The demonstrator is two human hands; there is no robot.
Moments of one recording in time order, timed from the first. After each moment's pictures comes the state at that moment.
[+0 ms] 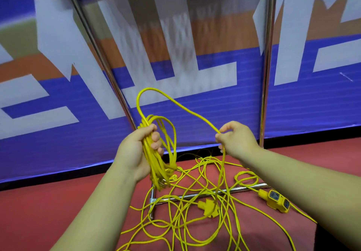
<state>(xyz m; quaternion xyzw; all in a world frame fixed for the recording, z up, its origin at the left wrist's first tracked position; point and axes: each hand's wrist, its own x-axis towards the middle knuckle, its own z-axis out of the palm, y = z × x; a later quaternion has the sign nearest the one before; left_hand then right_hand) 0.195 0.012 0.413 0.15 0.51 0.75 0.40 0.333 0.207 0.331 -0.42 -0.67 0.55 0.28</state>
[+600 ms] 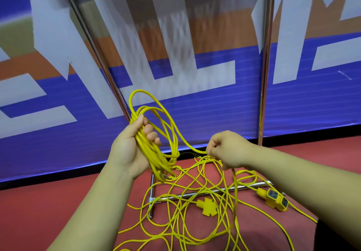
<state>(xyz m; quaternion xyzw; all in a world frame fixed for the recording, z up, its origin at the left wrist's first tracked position) 0.197 0.013 0.421 0.16 0.44 0.79 0.38 0.349 0.194 0.348 -0.30 -0.84 0.44 0.07</state>
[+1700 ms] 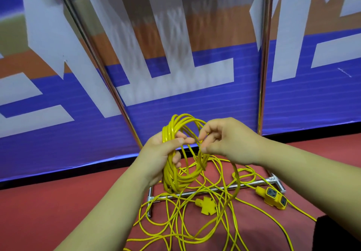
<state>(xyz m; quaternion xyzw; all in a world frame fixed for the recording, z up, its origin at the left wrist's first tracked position) 0.226 0.035 0.388 0.28 0.62 0.63 0.39 0.367 0.189 0.385 -0.14 -0.83 0.51 0.15</state>
